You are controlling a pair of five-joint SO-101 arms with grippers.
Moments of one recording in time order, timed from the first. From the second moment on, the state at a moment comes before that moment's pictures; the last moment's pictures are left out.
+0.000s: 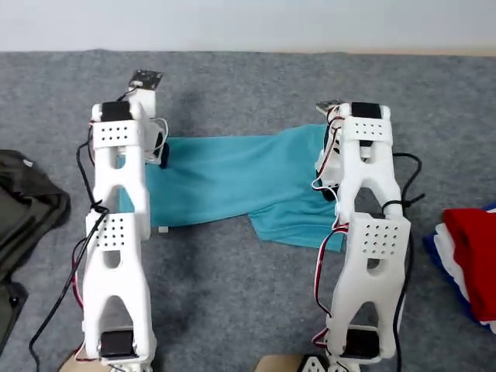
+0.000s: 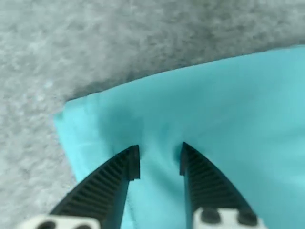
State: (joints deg) left arm -8.7 70.7 -74.5 97.9 -6.0; right arm 1.0 53.8 -44.8 97.7 16.8
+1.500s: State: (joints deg) left arm -7.3 39.5 -48.5 99.1 -6.2; right arm -3.8 8.9 5.1 96.7 23.9
